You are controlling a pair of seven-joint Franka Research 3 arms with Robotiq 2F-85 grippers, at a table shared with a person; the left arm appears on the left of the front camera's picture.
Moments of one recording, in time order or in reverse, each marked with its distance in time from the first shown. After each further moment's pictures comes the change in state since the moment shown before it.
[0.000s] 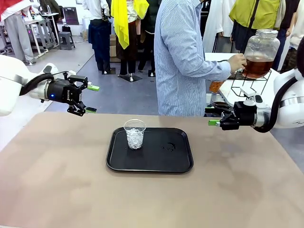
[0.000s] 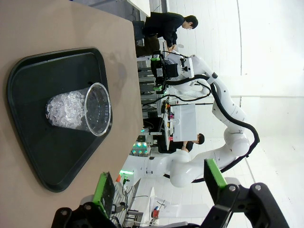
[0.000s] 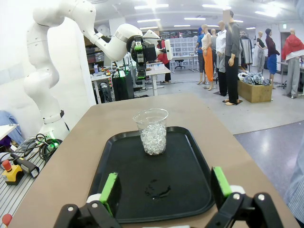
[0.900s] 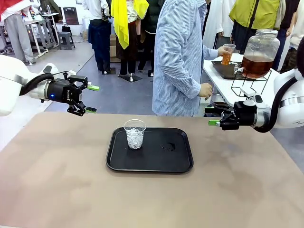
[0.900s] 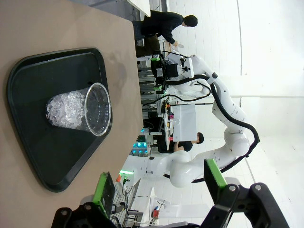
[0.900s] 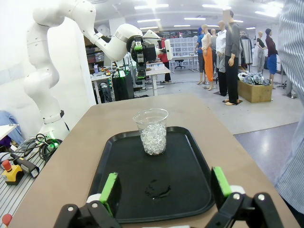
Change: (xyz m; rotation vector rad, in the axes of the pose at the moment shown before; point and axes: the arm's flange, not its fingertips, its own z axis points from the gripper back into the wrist) left arm 0.000 0.000 0.000 0.000 0.000 0.000; right arm 0.000 0.000 0.000 0.000 0.000 0.000
